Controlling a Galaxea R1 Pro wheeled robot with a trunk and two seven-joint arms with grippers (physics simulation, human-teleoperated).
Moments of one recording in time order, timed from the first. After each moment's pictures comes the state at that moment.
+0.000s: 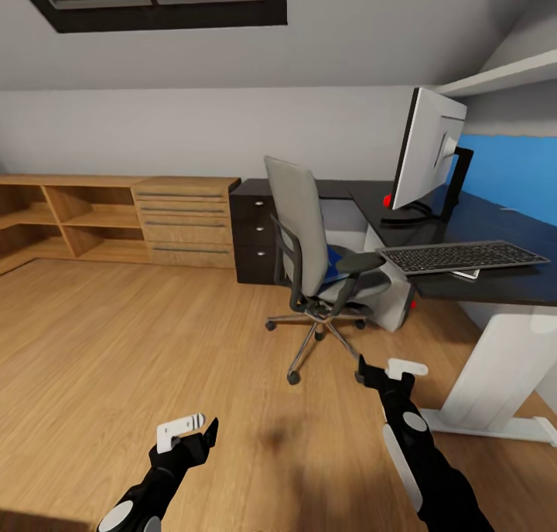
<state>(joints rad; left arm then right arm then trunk) 0.05 -0.16 0.02 -1.61 0.16 0.37 0.03 -0.38 0.01 0.02 -1.13 -0.13 0.07 -0.22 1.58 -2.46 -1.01</state>
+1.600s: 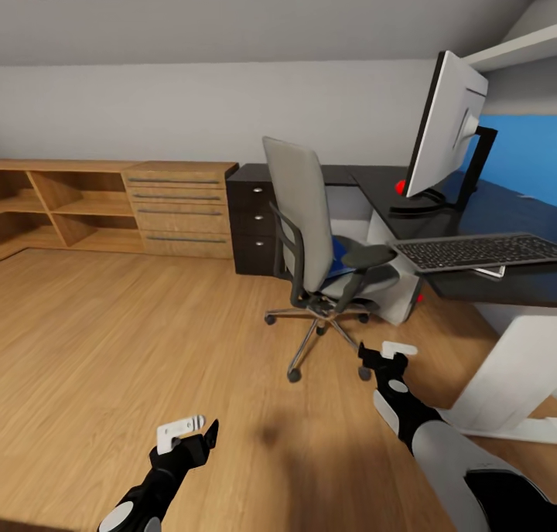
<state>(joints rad) 0.05 -0.16 0.02 -1.60 0.16 0.38 0.03 -0.83 -0.02 0.02 -0.28 -0.12 -0.29 -0.22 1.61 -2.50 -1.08</state>
